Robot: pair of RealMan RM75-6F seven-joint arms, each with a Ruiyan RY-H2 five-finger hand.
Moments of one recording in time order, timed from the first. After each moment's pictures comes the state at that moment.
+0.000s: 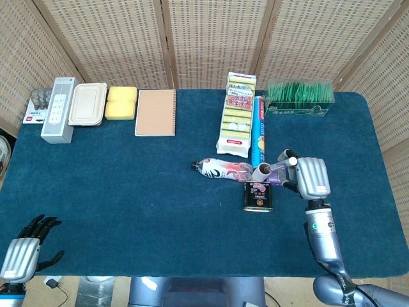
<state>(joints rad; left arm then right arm) 0.06 -1.40 0.08 -1.31 1.63 1.58 -0.09 0.46 -1.42 0.31 -1.69 -1.20 1.33 -0.29</state>
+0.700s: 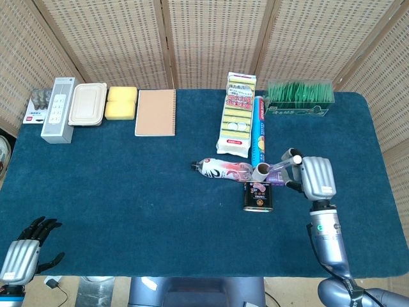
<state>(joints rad) 0.06 -1.39 0.09 -1.31 1.63 1.58 -0.11 0.45 -1.35 0.32 -1.80 -1.15 1.35 -0.32</state>
